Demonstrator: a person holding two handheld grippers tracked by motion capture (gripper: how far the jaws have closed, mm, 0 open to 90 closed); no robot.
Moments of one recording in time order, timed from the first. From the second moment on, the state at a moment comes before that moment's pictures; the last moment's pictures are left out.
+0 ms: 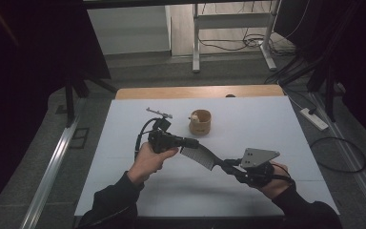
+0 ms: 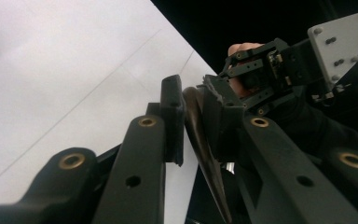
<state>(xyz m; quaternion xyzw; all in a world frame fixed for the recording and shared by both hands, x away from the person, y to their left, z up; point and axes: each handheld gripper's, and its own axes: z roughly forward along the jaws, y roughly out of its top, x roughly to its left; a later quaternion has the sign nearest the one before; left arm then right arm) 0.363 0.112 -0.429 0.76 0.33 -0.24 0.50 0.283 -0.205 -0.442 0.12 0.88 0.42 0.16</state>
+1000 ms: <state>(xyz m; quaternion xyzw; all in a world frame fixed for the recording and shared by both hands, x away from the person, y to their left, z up) 0.360 0.118 -0.425 0.75 0.34 -0.22 0.52 0.290 -0.202 -0.450 0.14 0.89 0.41 0.15</state>
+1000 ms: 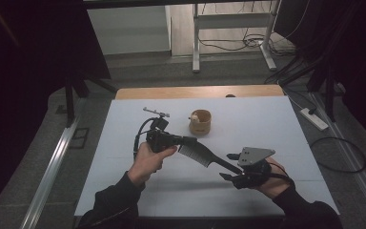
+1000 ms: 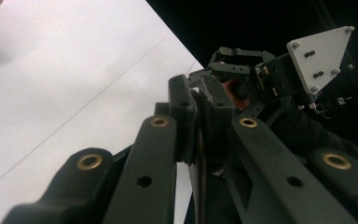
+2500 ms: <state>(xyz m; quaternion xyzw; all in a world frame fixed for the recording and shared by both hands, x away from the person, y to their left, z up) 0.365 0.149 -0.410 0.76 0.36 -0.14 0.52 0.300 -0.229 -0.454 0.24 0.89 0.38 0.09</state>
